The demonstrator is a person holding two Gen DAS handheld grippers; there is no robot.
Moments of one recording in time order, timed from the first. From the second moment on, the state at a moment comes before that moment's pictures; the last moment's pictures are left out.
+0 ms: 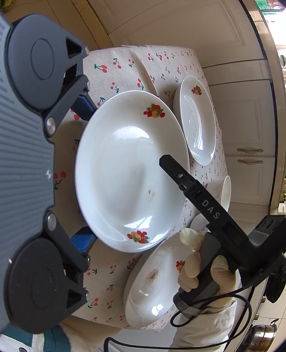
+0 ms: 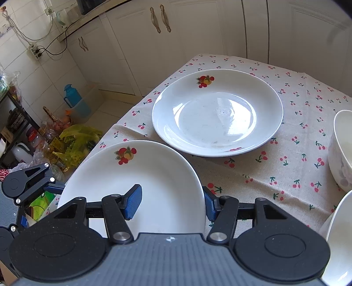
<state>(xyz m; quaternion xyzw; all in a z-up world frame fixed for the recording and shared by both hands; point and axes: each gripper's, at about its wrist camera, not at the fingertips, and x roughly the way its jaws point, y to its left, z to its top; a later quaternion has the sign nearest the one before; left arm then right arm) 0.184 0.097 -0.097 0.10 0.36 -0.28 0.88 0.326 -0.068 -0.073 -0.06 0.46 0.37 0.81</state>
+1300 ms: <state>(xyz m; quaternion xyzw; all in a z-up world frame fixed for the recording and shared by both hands) 0.111 0.033 -0.040 0.09 0.36 -0.21 0.90 0.117 -0.231 -0.029 -0.09 0.35 0.27 0.89</state>
